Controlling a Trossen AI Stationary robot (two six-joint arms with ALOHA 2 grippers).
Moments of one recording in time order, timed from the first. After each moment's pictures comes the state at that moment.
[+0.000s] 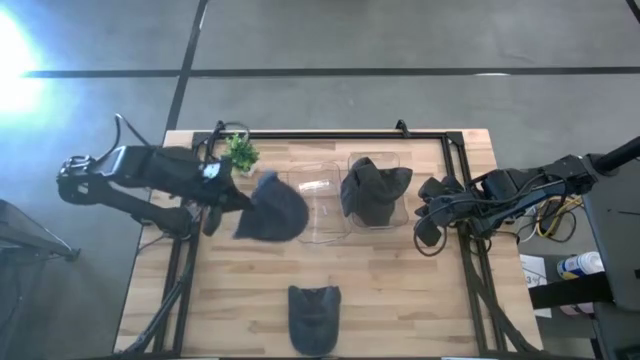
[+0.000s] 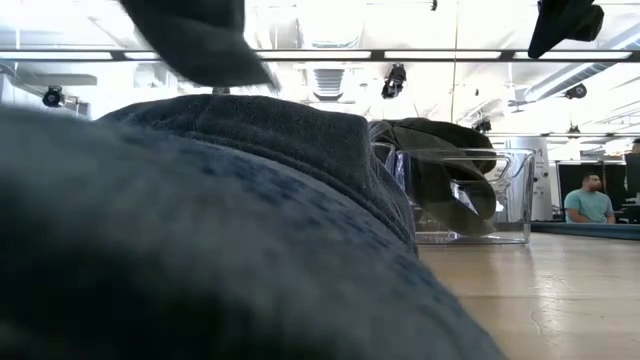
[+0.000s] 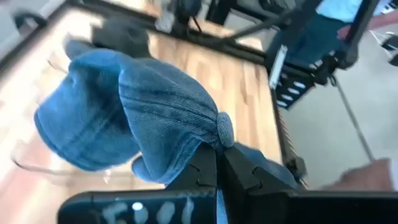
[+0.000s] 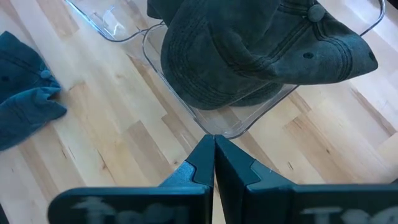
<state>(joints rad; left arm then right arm) -0.11 0.94 1.35 -0.91 0.01 -0.37 0.30 1.04 1.15 -1.25 0.33 0.91</state>
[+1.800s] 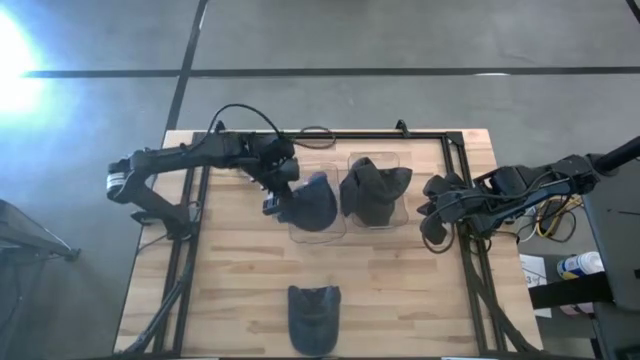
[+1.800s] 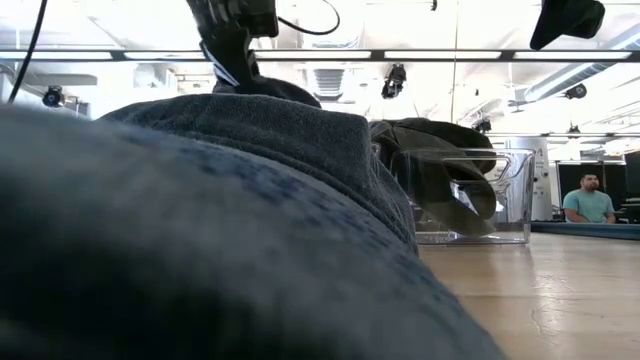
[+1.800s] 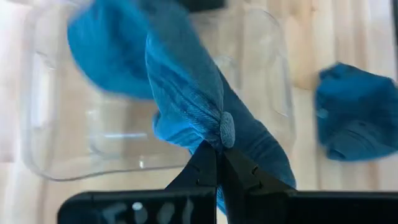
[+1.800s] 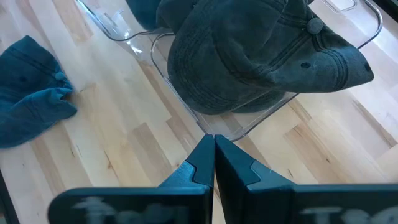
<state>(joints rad) 0.27 1.45 1.39 -0.99 0.26 0.12 0.30 0.99 1.15 -1.24 0.33 0.86</state>
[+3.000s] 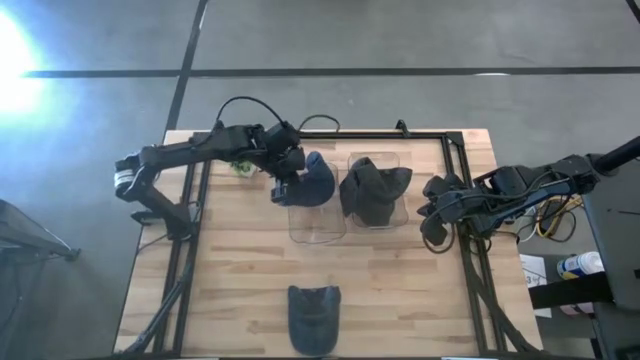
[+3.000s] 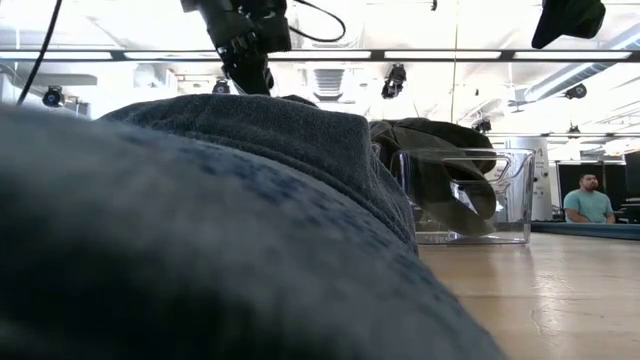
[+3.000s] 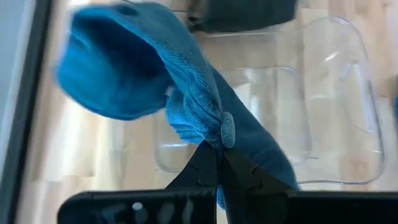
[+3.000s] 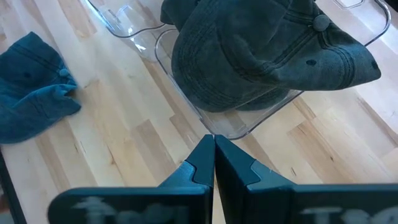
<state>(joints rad) 0.34 1.50 1.41 -0.90 0.14 0.27 0.30 0.99 1.15 -1.24 0.31 0.86</state>
